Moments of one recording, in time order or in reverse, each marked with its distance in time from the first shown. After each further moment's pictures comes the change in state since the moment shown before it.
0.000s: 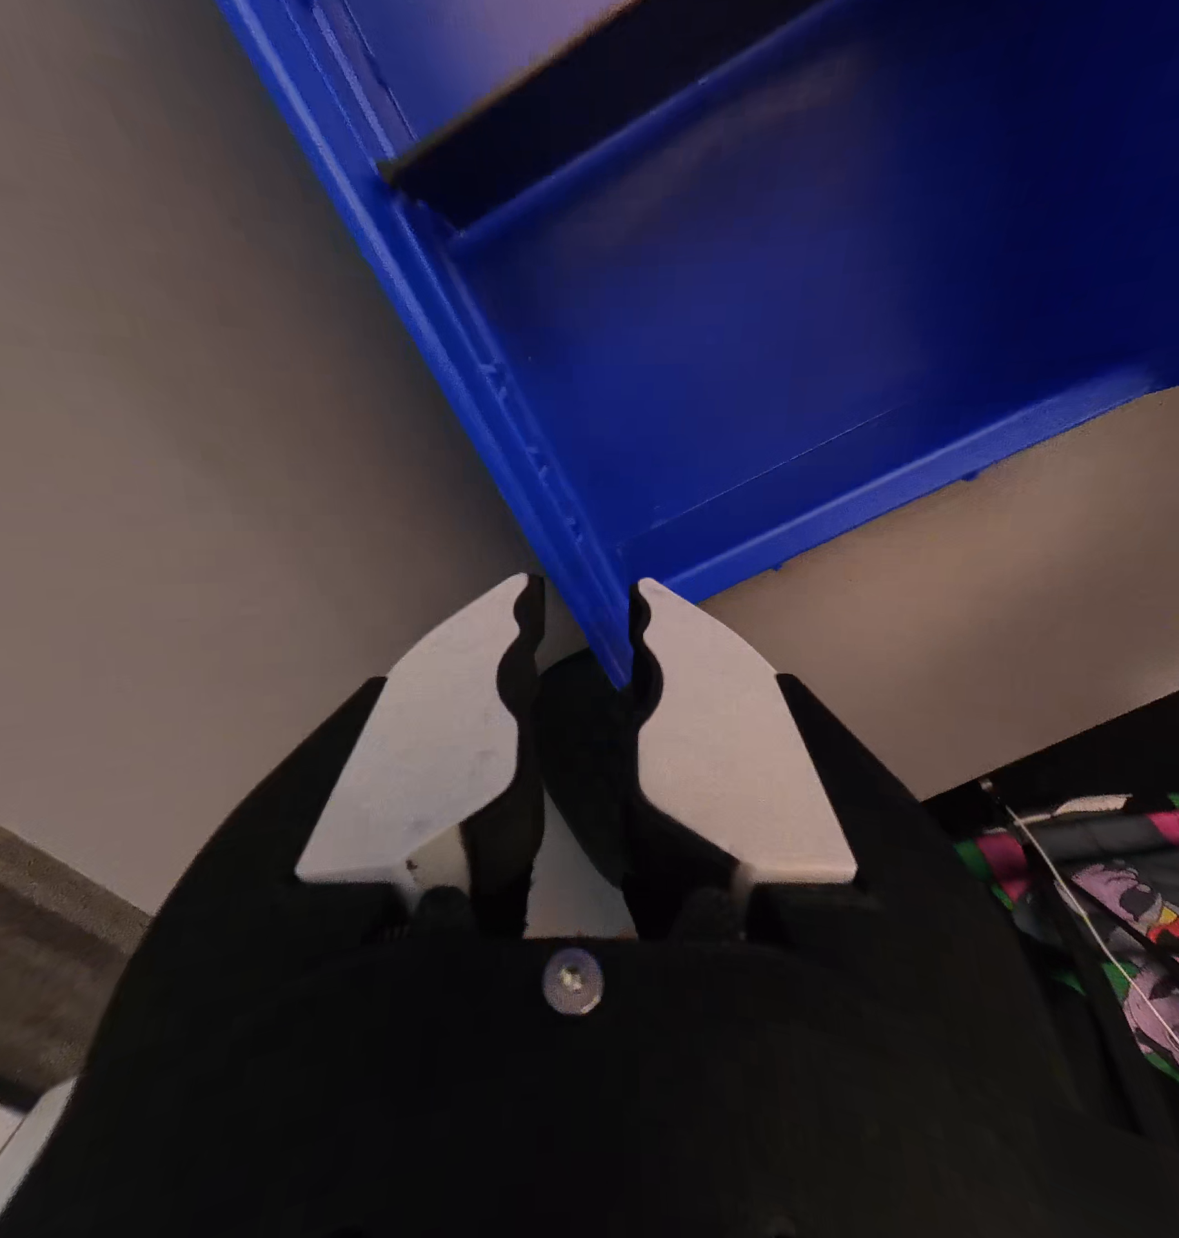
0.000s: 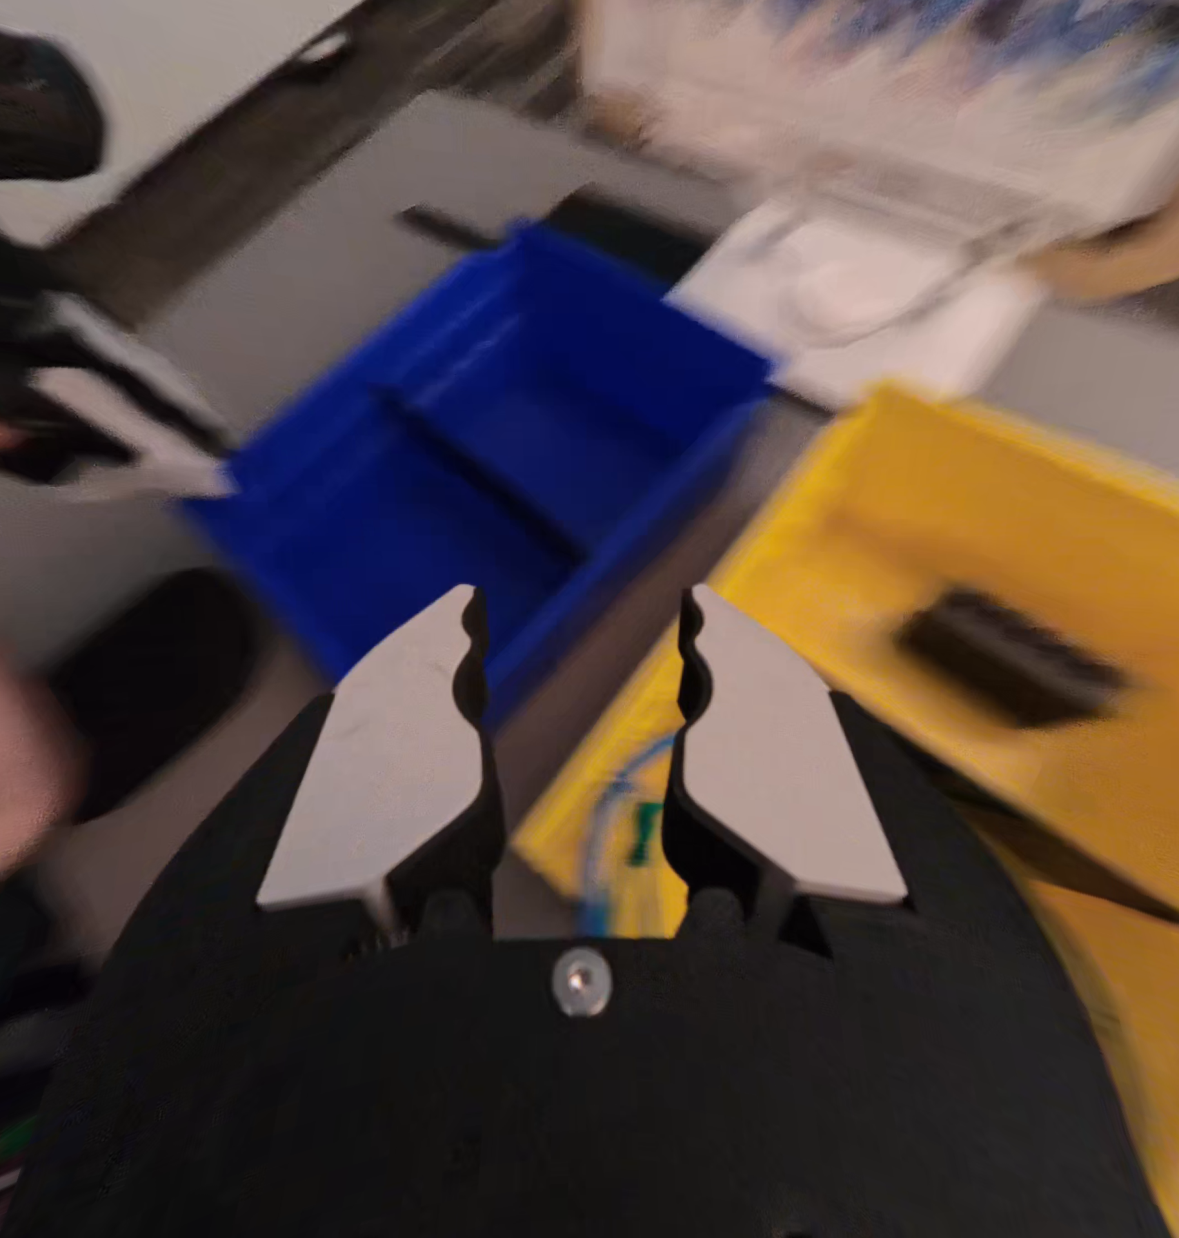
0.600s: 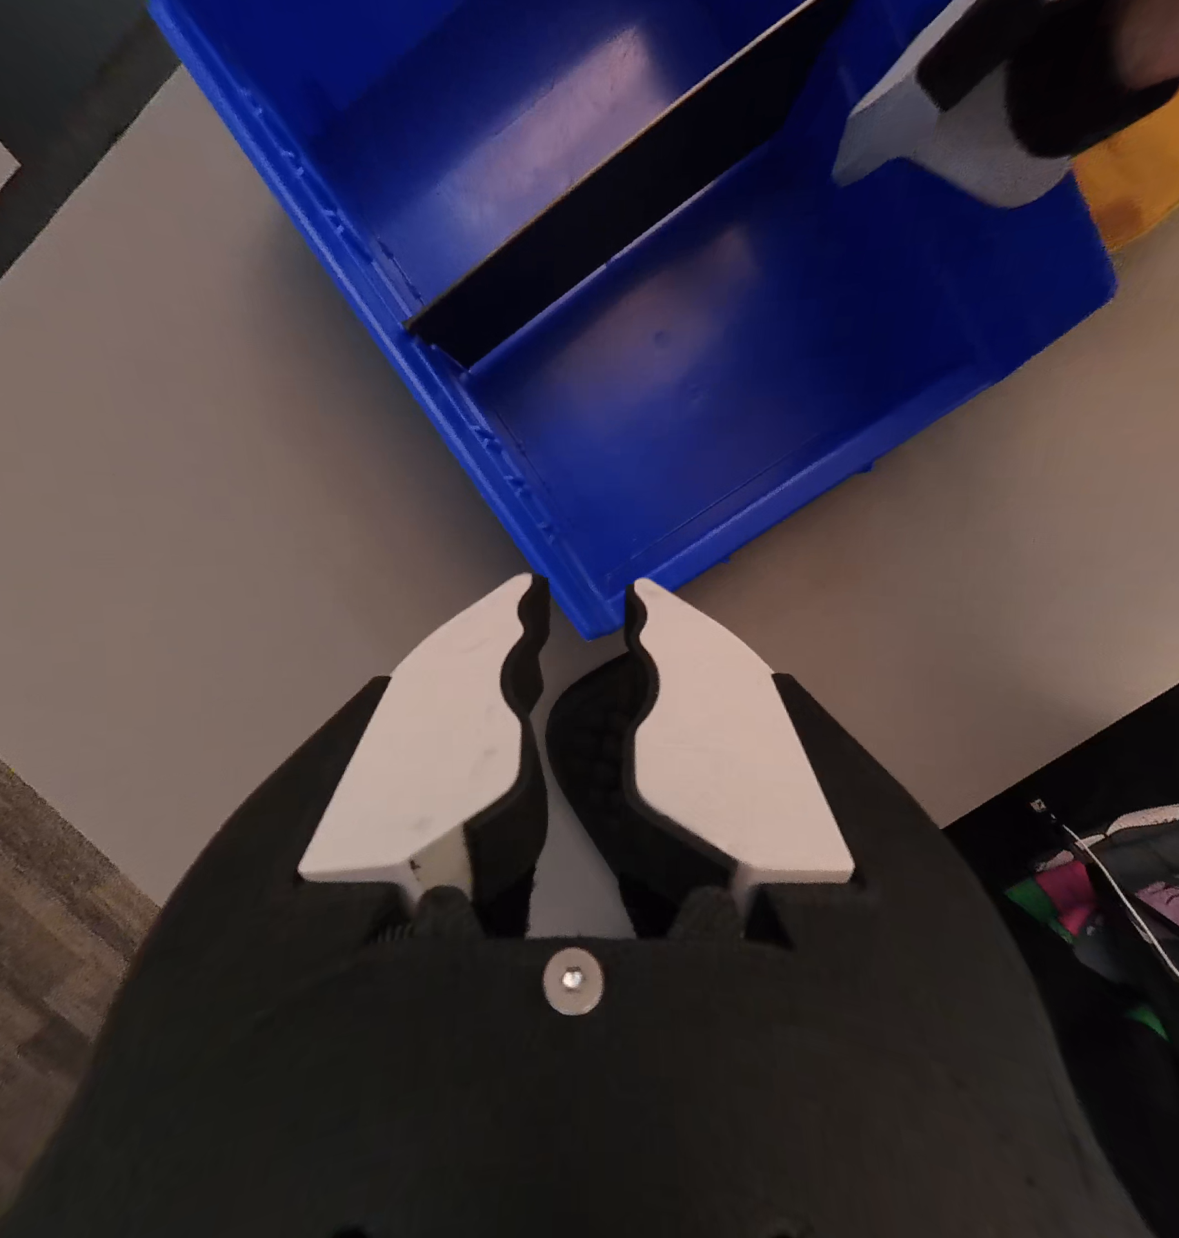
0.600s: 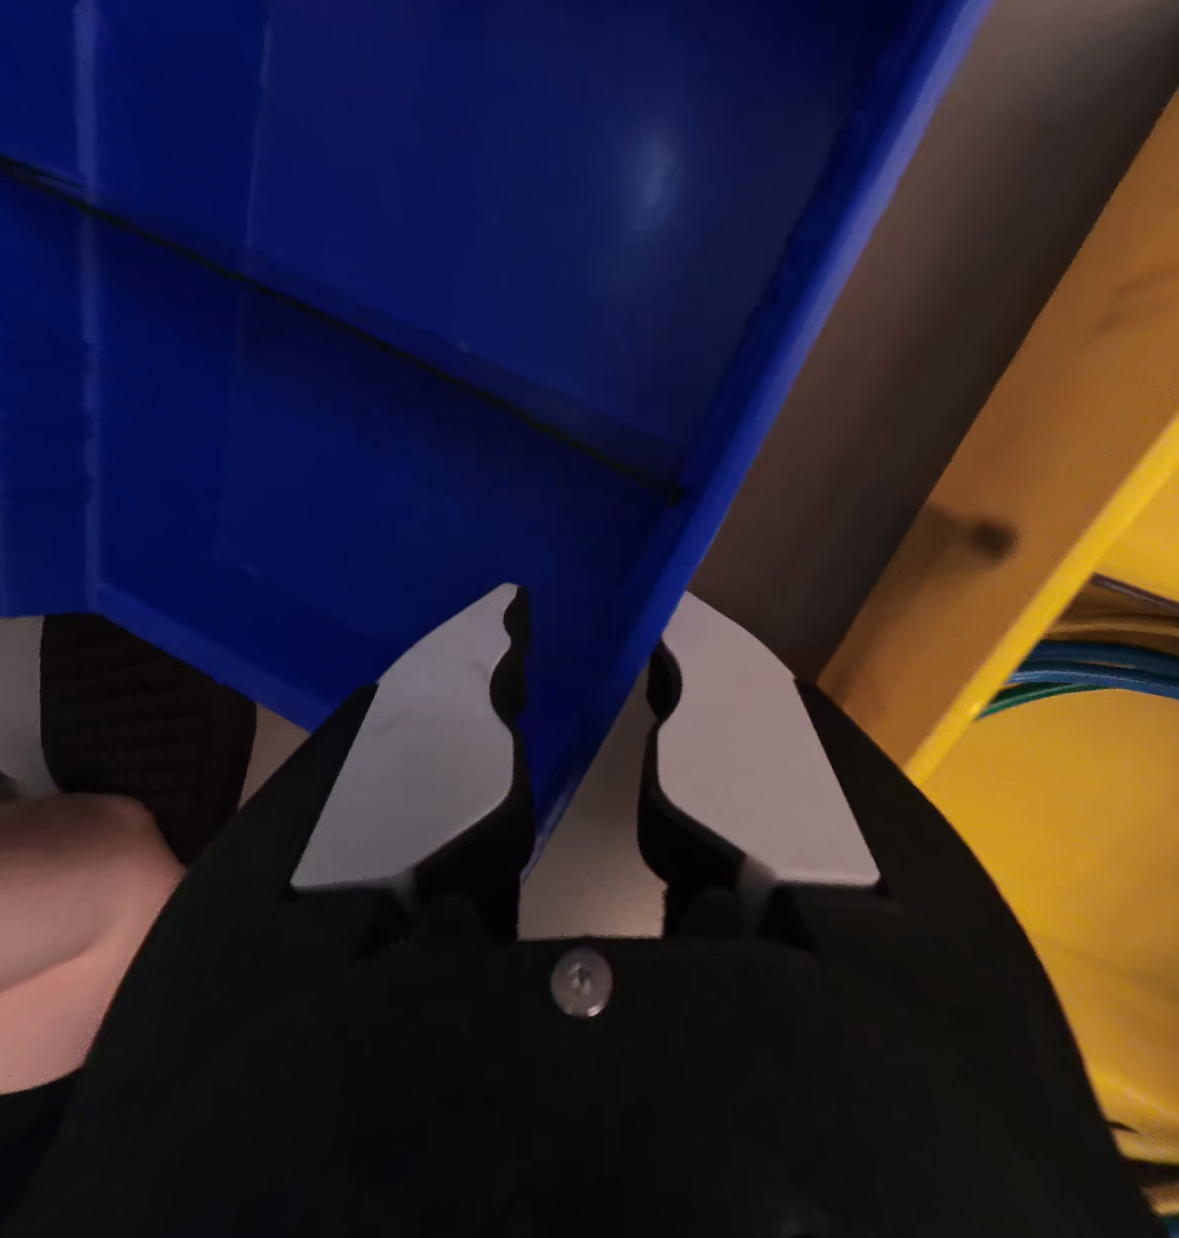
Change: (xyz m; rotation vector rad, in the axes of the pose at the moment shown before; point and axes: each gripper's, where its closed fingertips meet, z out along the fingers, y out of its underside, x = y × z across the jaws) left arm 0.019 -0.003 -0.051 0.247 -0.056 0.150; right arm -0.020 0.088 0.114 -0.614 0.109 0.363
